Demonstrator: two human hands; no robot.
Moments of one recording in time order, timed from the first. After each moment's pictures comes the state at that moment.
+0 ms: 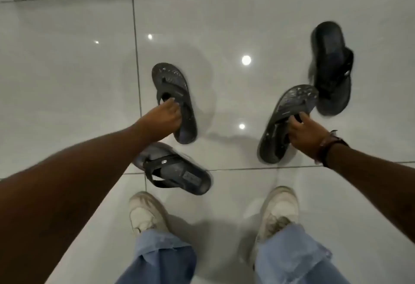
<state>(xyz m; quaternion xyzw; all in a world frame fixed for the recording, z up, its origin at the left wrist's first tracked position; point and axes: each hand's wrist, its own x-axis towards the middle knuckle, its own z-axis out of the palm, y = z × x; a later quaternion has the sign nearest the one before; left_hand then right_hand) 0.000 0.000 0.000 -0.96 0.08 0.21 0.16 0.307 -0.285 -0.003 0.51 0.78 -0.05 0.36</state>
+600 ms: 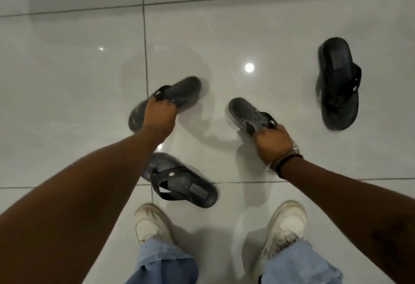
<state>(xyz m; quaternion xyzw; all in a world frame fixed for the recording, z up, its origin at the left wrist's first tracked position) 0.031 0.020 0.018 -0.85 -0.46 0.22 -0.14 0.223 -0.192 0.019 0.76 0.57 -0.26 0.16</state>
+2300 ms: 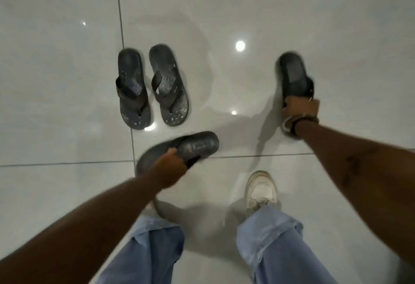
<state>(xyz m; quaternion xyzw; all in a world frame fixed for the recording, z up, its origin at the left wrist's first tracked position) 0.001 -0.154 0.046 -0.81 -0.28 0.40 -0.32 0.360 -0.258 0.007 0.89 0.29 -0.31 0.14</state>
